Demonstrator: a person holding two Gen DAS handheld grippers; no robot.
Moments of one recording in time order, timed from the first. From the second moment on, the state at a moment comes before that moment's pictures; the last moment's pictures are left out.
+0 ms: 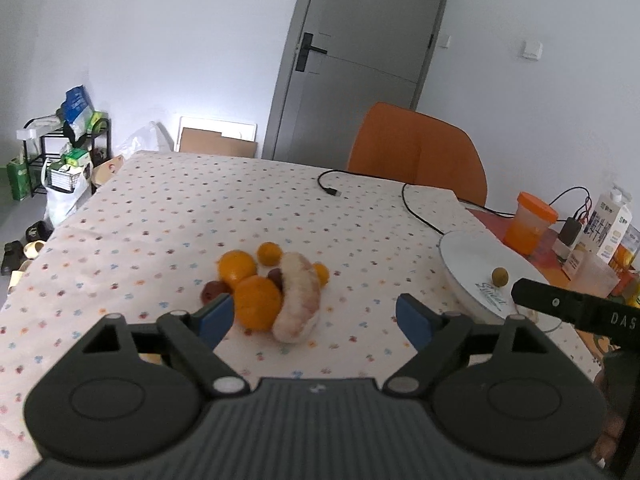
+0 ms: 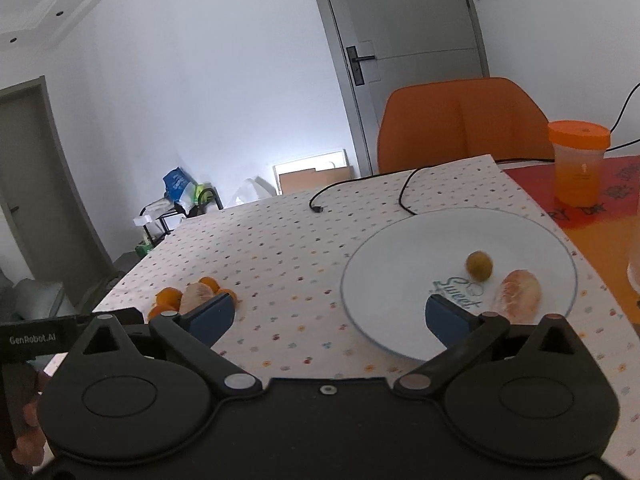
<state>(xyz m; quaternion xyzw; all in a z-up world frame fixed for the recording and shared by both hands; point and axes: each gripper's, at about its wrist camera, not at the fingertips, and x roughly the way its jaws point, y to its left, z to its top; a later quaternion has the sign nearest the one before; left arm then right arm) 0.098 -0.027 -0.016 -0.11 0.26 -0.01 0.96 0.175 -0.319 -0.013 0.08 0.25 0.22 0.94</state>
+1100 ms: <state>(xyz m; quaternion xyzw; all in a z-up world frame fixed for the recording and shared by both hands) 0.067 0.042 -0.034 -0.13 0.26 0.07 0.95 0.161 -0.249 -0.018 0.05 0.28 0.30 0.91</state>
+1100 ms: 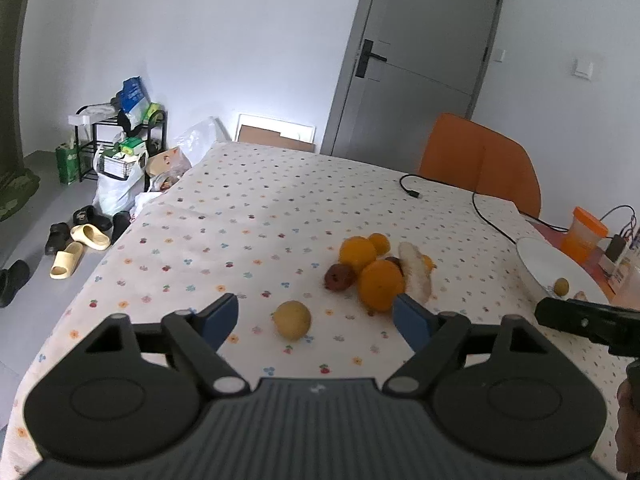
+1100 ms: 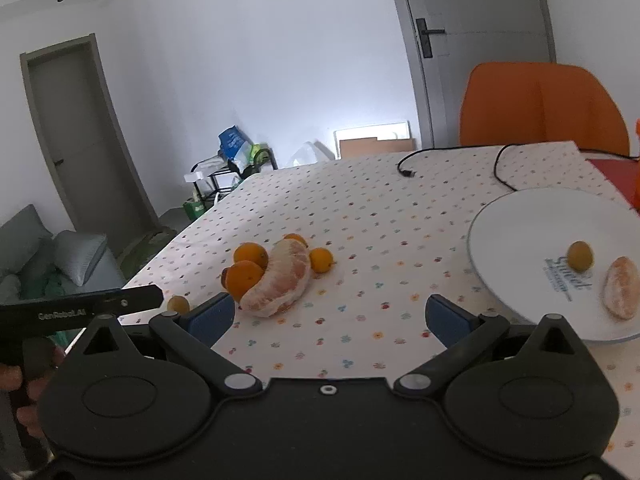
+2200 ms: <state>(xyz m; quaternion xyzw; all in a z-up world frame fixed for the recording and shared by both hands) 0.100 0.064 -0.062 -0.16 0.28 0.07 0.94 0.211 -0.185 -0.038 0.05 0.33 0.33 0.88</state>
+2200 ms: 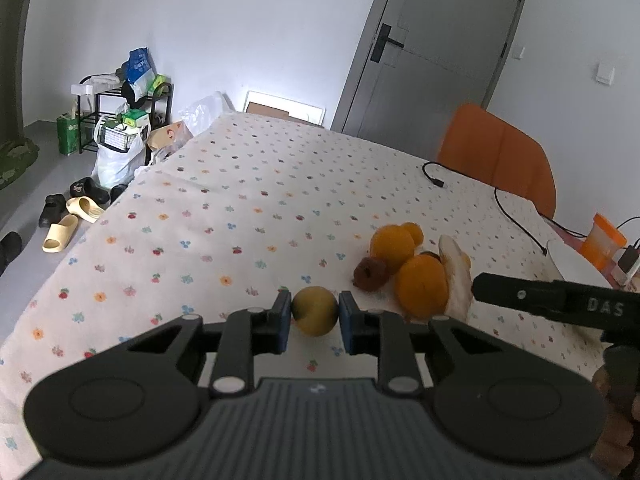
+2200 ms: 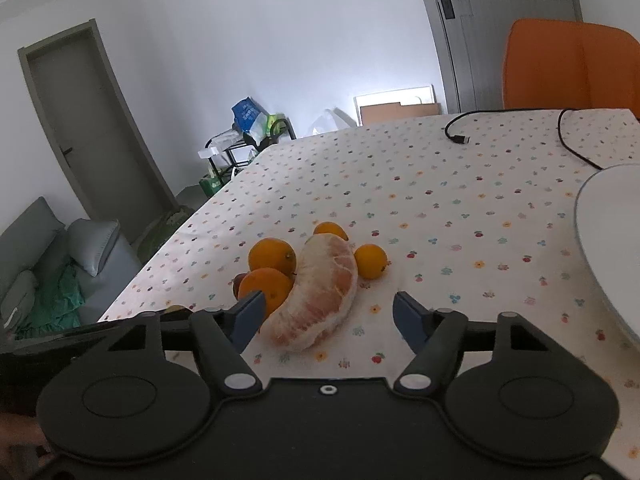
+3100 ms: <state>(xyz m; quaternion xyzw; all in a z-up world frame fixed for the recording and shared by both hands) 0.092 0.061 -0.055 -0.17 0.27 0.07 0.95 0.235 -0.172 -0.045 0.07 0.35 0.34 0.87</state>
